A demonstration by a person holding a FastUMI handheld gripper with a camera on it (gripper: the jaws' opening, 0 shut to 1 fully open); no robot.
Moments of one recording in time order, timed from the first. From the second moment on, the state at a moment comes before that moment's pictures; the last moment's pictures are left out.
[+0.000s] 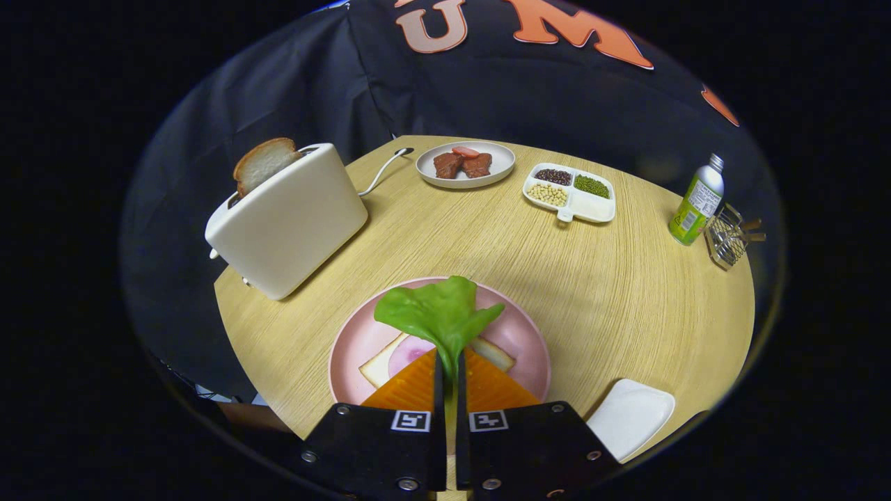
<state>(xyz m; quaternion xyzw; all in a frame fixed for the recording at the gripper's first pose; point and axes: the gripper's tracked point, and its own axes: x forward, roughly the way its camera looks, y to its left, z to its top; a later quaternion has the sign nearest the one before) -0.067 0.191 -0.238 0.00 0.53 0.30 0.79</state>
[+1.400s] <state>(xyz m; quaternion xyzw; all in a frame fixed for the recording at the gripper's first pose) -0.076 0.220 -0.226 -0.01 0.53 0.33 0.79</state>
